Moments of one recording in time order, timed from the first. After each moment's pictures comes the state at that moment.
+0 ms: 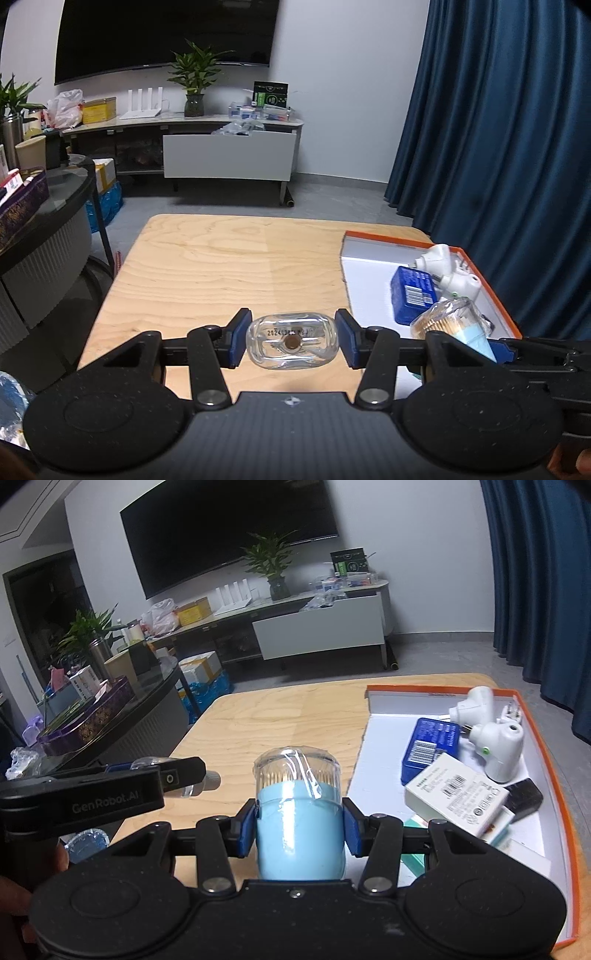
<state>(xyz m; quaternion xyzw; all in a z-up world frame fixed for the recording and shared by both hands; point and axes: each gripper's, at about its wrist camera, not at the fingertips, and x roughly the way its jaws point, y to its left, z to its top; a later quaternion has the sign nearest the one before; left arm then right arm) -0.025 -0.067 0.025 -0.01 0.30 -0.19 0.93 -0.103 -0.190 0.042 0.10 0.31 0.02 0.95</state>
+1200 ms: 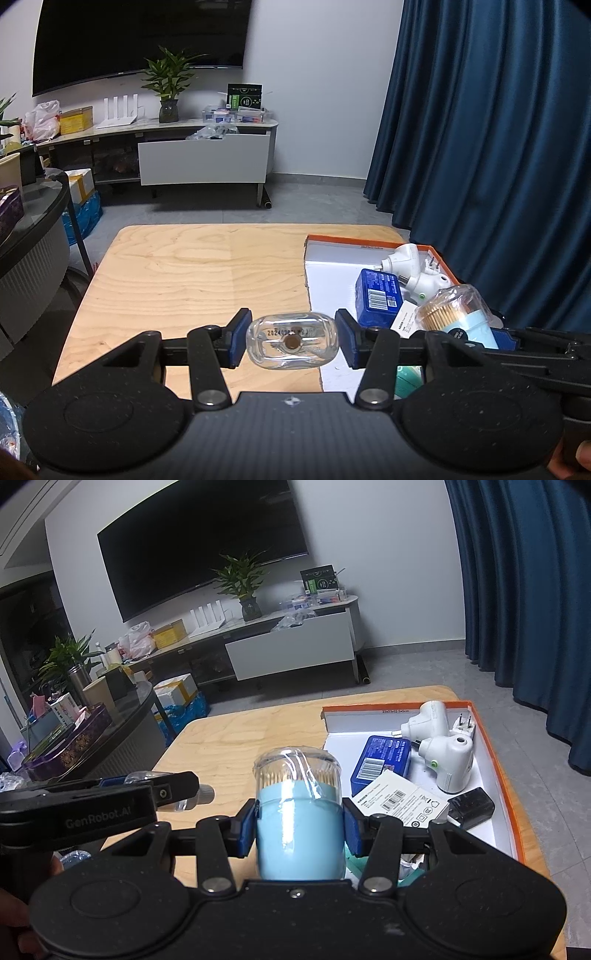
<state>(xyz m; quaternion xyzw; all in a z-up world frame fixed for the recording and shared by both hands) -0.028 -0.092 0.035 0.01 0.30 -0.22 0.93 -0.118 -0.223 0.057 0.11 0.29 -0.02 0.95</state>
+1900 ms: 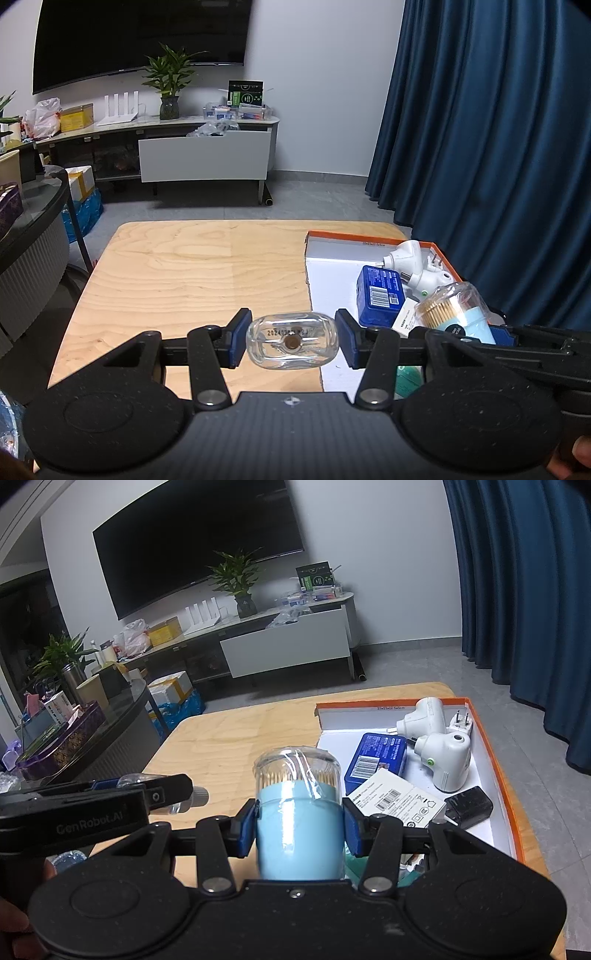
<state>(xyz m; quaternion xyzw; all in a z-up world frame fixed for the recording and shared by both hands) -0.026 -0.094 0.033 0.01 0.30 -0.22 0.93 -0.110 -0.227 0.051 0.11 0.29 -0.02 0.95</state>
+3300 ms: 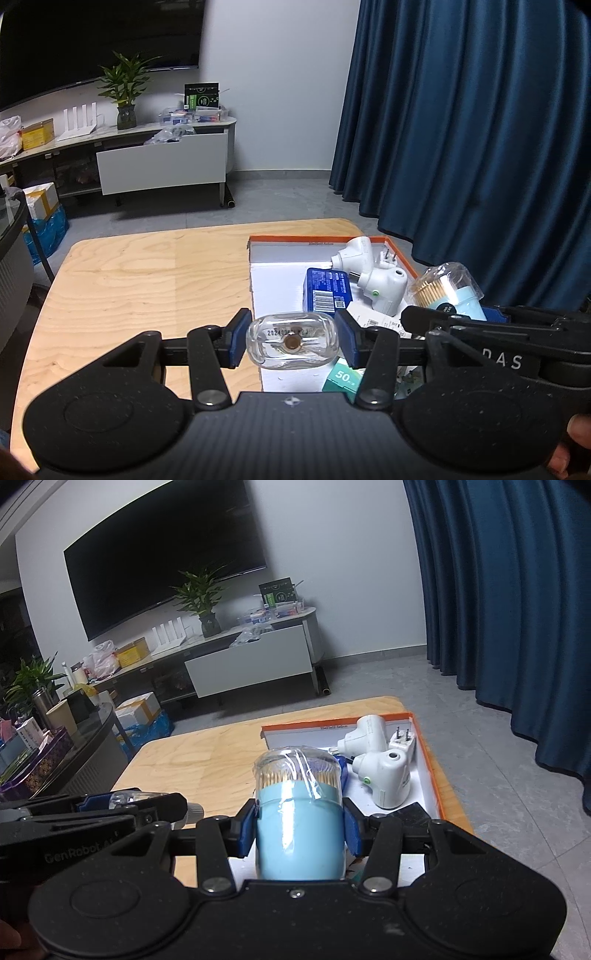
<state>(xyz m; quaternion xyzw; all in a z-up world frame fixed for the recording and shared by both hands) -0.029 -0.135 0.034 0.04 0.30 -0.27 0.91 -0.125 -0.270 0.061 0.12 0.27 -0.08 0.95</state>
